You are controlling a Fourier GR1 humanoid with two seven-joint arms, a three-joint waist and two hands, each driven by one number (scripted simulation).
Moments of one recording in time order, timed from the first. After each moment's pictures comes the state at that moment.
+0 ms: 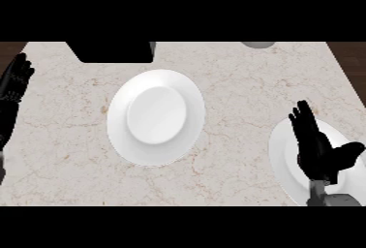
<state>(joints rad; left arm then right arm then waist) -0.21 0.60 0.00 -1.47 0.14 0.10 -0.17 -0.04 -0.25 0.08 -1.46 -0.28 -0.22 -0.05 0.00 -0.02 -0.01</state>
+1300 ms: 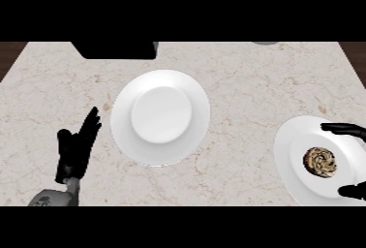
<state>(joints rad) -0.07 0.28 -0.18 -1.39 0.14 0.26 0.13 -0.08 -0.80 0.10 -1.30 -0.06 0.47 -0.78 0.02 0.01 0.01</state>
